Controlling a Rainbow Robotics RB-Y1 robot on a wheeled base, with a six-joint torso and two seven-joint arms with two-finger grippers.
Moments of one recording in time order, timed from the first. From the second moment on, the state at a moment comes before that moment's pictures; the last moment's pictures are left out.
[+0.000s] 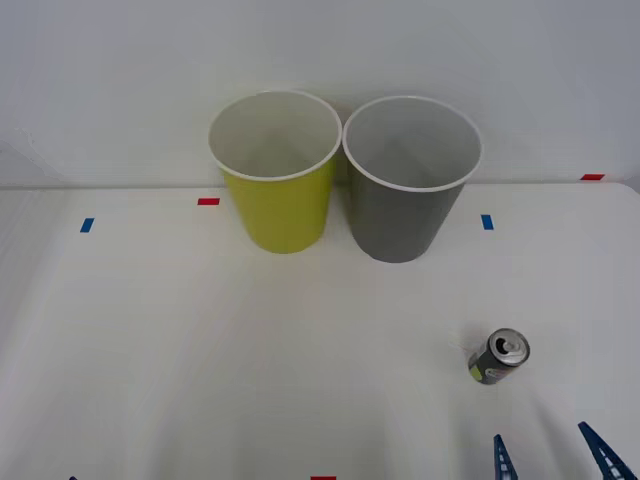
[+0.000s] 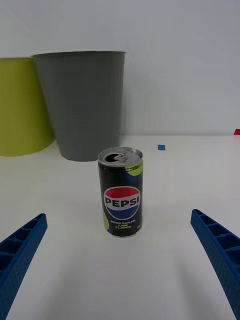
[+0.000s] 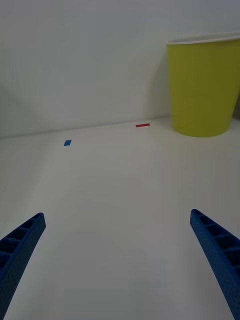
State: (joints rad) right arm 0.80 -0.43 0.32 -1.70 -0.22 -0.87 1.56; left arm 1.19 0.48 -0.14 -2.00 0.26 -0.77 -1.58
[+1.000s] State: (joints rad) right arm 0.57 -0.30 0.28 -1.59 -0.20 -0.71 1.58; left arm 1.19 0.48 -0.14 -2.00 0.26 -0.77 -1.58
